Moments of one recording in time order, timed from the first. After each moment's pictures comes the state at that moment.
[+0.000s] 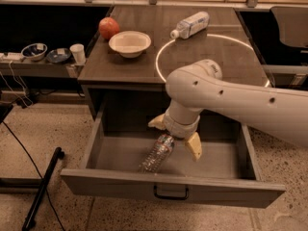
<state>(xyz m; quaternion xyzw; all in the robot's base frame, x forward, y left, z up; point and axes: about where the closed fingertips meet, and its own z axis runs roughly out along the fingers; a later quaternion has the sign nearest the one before) 0.513 -0.075 0.669 -0.93 0.35 -0.01 0.07</state>
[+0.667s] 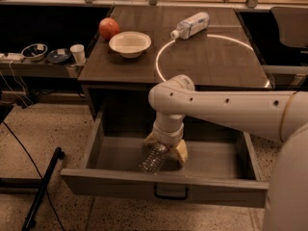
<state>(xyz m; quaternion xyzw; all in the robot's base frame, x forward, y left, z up) 0.528 -0.050 0.590 -0.95 0.30 0.04 0.01</state>
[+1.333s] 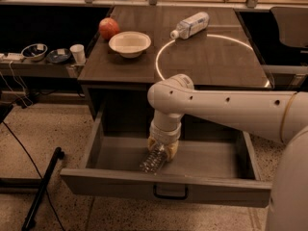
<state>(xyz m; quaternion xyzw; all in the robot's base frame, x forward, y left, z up) 0.526 -0.035 0.594 -0.96 0.27 0.05 0.04</state>
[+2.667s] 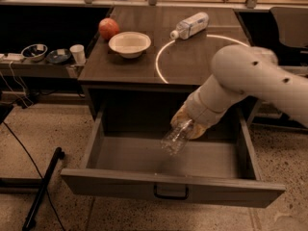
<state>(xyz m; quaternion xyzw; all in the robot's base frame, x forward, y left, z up) 0.516 -0.097 0.740 -0.94 0.28 -0.03 0.19</state>
